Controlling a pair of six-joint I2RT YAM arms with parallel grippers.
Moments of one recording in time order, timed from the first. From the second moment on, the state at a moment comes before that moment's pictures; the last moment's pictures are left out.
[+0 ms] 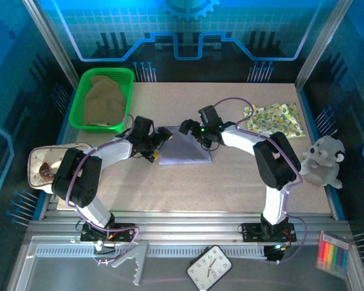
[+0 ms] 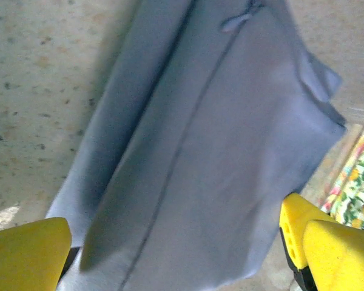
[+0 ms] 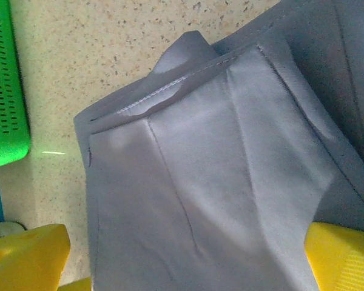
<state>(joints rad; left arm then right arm) -0.32 1.66 0.91 -0.17 0.30 -1.25 0.52 1.93 1.27 -0.20 -0.22 0.93</state>
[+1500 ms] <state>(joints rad) -0.38 1.80 1.01 -0.15 0.37 -1.21 0.31 1.88 1.17 -0.34 -0.56 0.58</state>
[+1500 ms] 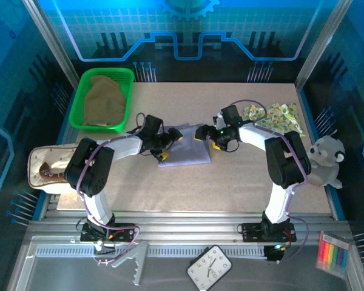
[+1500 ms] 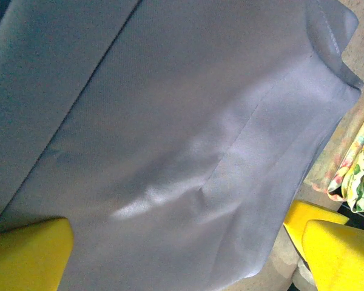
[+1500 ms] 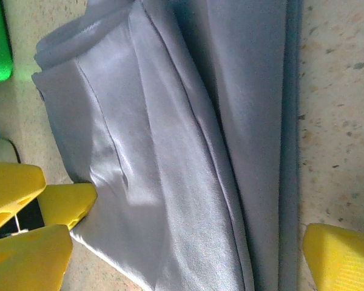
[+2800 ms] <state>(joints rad) -0.36 1.78 0.94 -0.05 0.40 -1.22 0.31 2.05 1.15 -0.09 -0.77 0.79</state>
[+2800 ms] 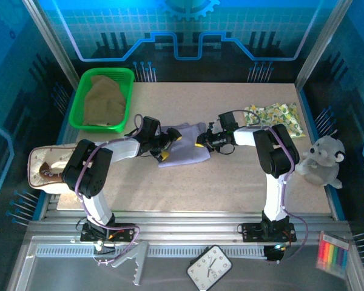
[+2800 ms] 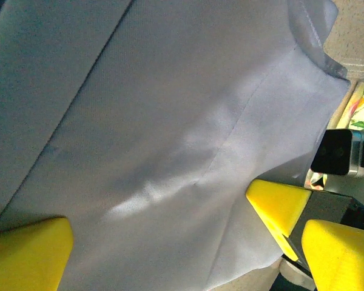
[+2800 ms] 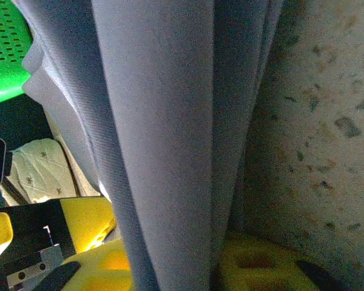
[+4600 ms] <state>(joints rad) -0.21 1.52 0.99 -0.45 0.10 -1.10 0.35 2.05 1.97 -1.27 0.43 -0.06</state>
